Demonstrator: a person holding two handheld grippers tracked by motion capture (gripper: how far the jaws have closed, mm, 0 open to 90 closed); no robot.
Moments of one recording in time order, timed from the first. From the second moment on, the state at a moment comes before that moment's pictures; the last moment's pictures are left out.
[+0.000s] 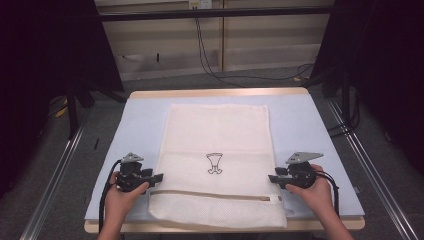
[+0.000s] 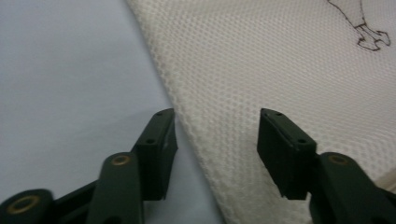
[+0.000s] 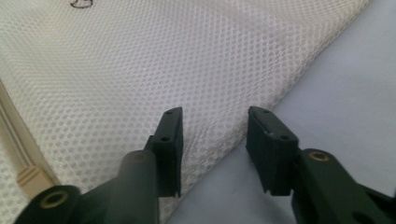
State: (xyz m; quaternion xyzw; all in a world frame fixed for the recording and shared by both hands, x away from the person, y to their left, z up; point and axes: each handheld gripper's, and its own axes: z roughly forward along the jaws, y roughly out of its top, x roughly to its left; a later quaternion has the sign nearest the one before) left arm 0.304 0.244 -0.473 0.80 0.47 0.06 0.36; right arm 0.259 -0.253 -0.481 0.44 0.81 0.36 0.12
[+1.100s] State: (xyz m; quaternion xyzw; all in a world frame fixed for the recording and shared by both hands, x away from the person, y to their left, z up) left arm 0.322 0.248 -0.473 0.77 0.53 0.08 0.36; right arm 0.292 -0.247 -0.479 0.47 0.78 0.37 0.14
